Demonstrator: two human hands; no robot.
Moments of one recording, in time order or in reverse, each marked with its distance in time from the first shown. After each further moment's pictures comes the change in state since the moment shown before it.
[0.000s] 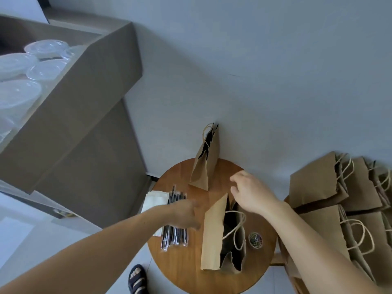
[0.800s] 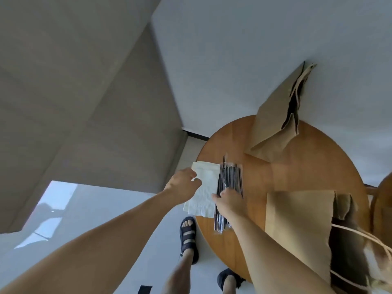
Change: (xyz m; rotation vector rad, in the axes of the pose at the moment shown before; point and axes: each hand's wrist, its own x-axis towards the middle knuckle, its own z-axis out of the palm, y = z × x) left_hand 0.070 -0.214 -0.022 -0.417 0.348 -0.430; right_hand 0.126 -0.140 0.287 0.431 -0.359 0.462
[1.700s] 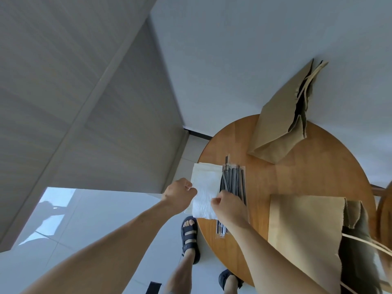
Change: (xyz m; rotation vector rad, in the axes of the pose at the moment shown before) left_hand 0.009 -0.033 0.011 -0.020 -0.020 -0.092; right_hand 0.002 0.003 0.018 -0.057 0.082 -0.182
